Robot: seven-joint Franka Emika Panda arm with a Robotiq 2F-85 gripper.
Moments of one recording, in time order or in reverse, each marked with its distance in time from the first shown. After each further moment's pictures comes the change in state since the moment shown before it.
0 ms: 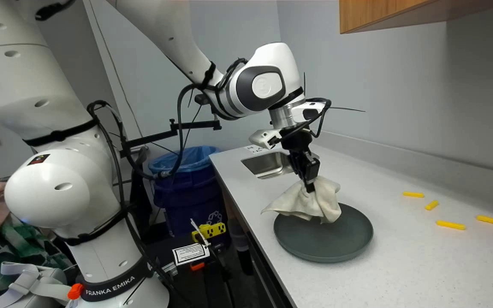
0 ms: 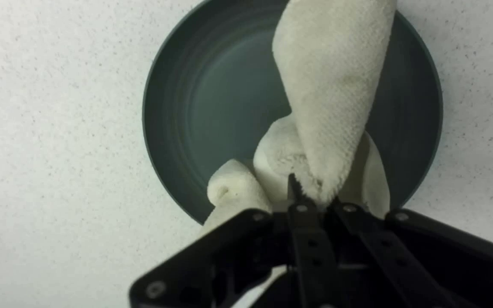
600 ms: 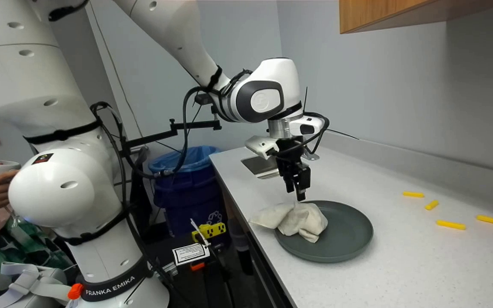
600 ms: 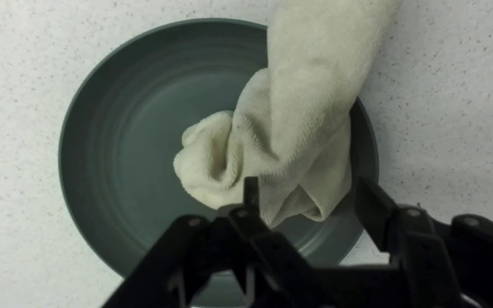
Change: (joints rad) arm 0.050 0.073 0.013 0.011 0.193 -0.016 -0.144
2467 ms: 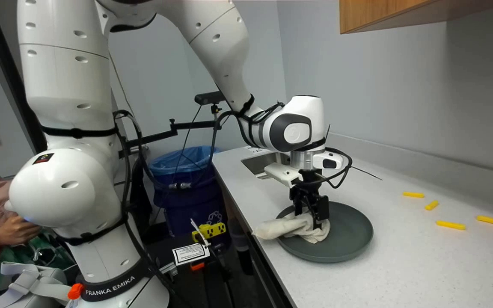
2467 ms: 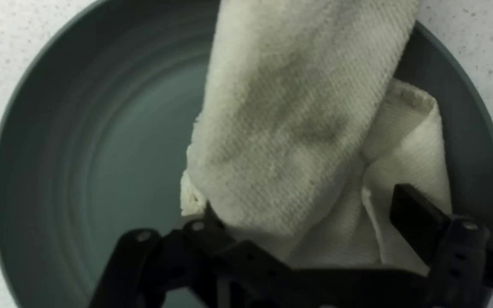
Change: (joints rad) arm 0.004 0.339 -0.045 0.178 -0.085 0.002 0.003
